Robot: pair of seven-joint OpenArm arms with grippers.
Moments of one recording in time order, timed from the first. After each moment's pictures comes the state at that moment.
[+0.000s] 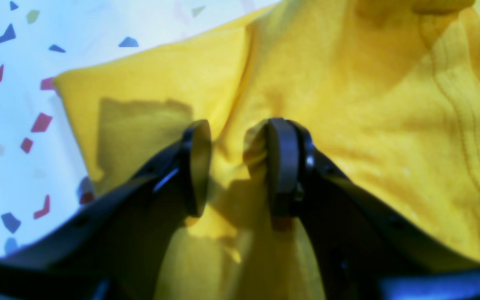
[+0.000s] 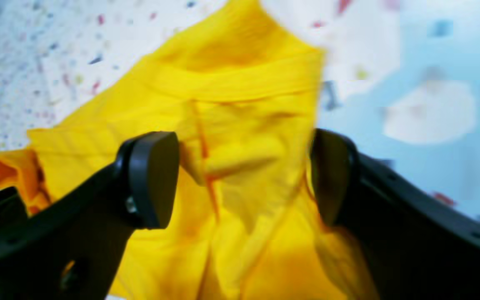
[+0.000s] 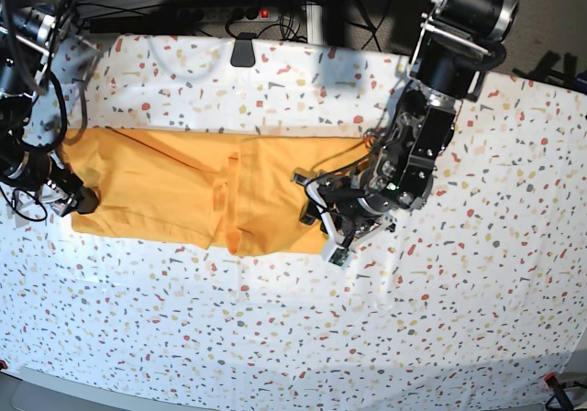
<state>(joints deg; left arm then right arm) -18.7 -0.1 18.9 58.7 -10.6 -17.5 30.6 17.9 30.7 26.3 45.5 42.8 34.0 -53.9</state>
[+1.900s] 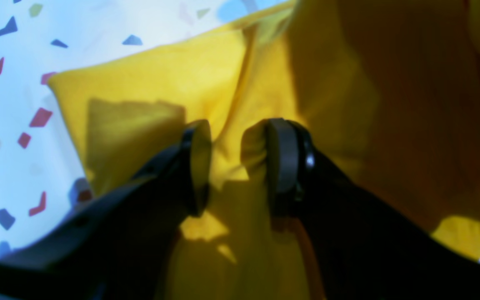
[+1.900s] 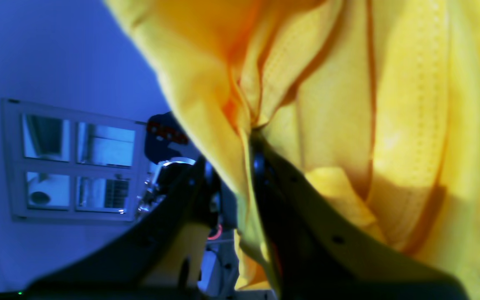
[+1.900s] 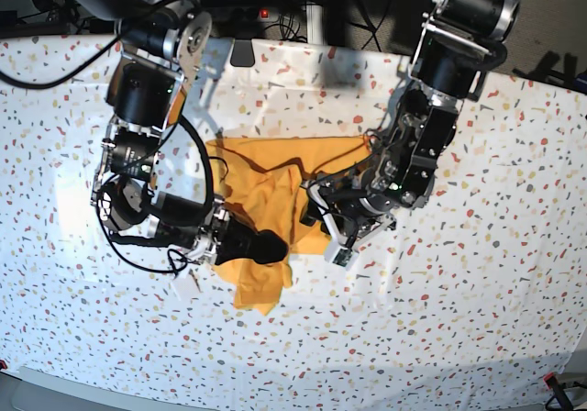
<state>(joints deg) -18.7 -0.3 18.9 58.6 -13.4 -17.3 29.9 24.3 0.3 26.3 62.1 67.6 34.2 -84.1</state>
